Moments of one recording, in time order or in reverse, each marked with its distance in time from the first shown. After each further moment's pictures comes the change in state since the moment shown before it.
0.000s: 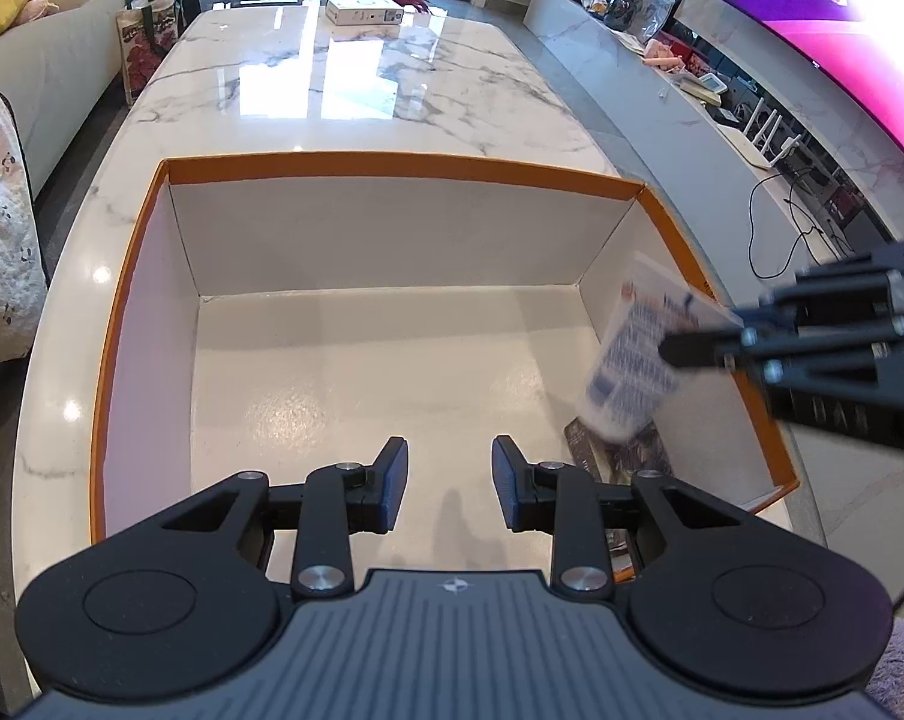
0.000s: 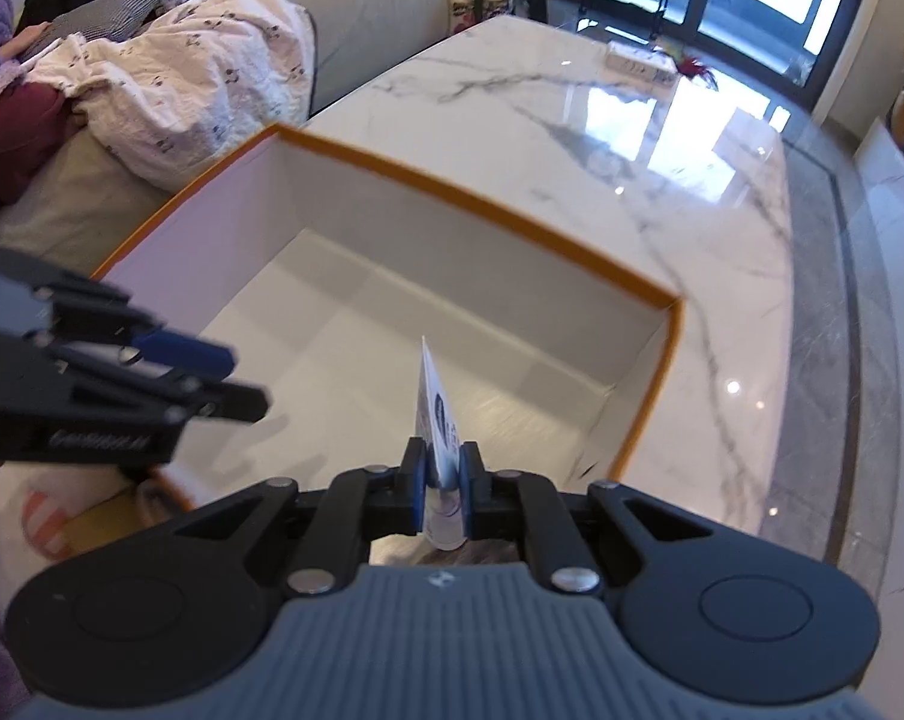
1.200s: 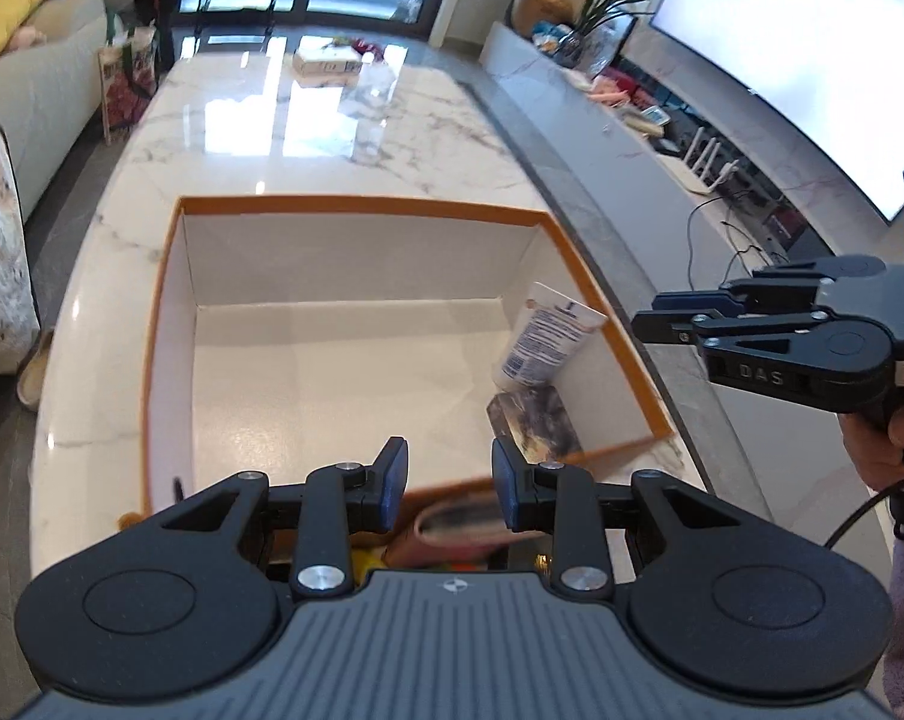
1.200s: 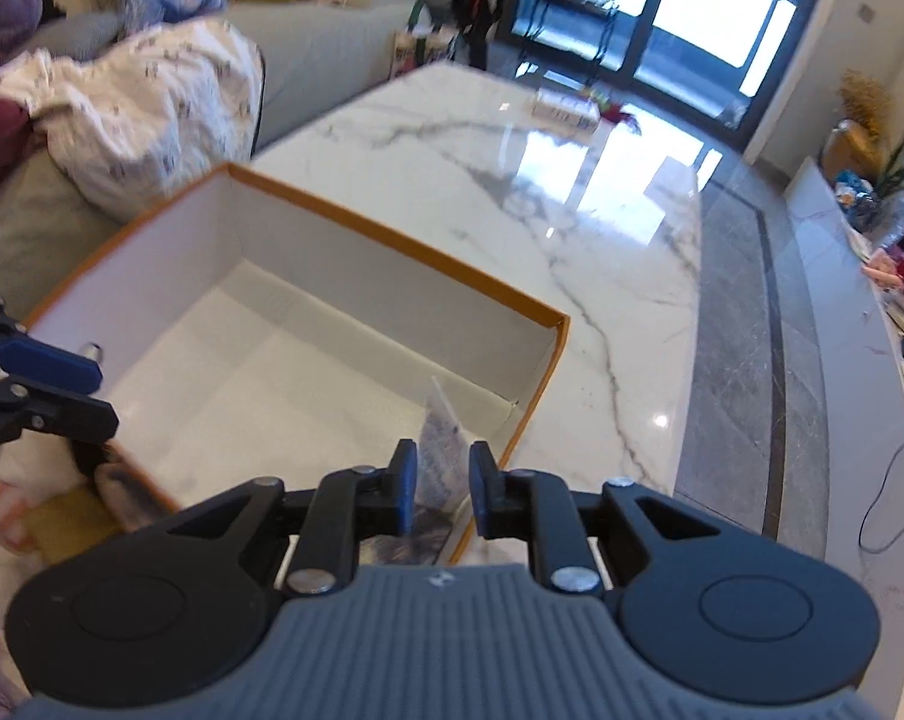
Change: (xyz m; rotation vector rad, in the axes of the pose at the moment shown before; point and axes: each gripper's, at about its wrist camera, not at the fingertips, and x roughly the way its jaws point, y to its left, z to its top) left arm -0.083 -0.015 -0.034 0.039 -0.095 -0.082; right arm -0.062 0.010 -0.037 0.020 -0.124 -0.127
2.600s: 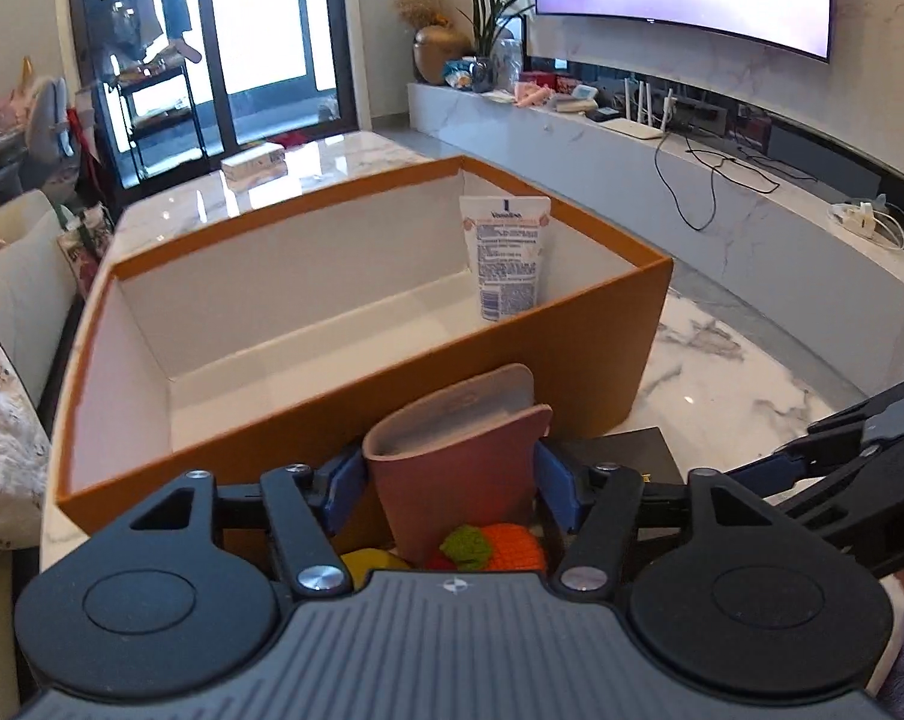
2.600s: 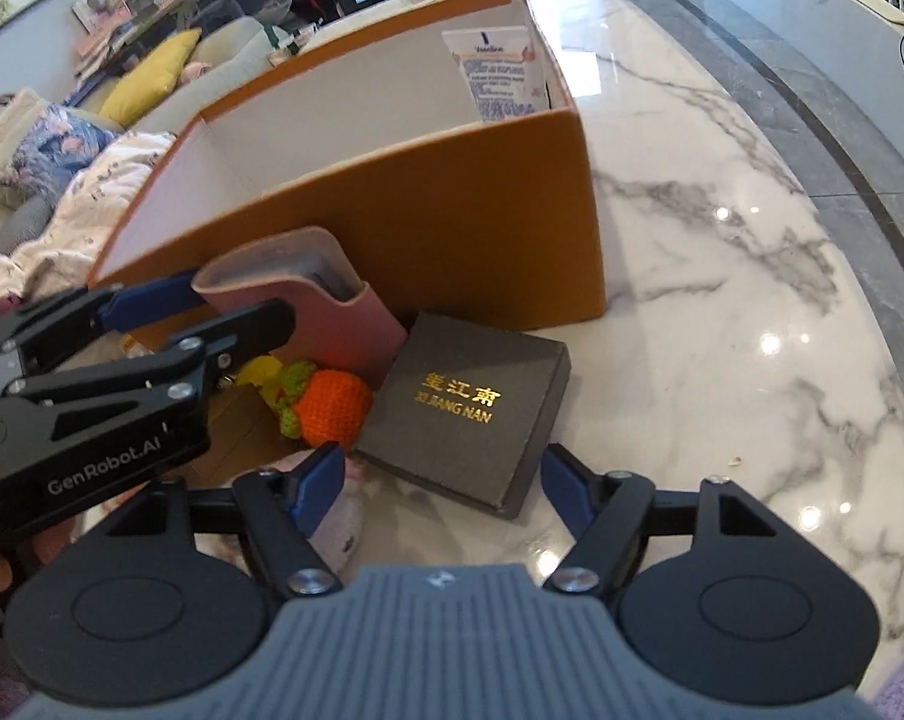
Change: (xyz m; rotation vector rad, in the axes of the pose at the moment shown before) left arm 0.060 -0.038 -0.081 0.363 -0.171 0.134; right arm 0.028 0.066 -0.153 0.592 0.090 0.140
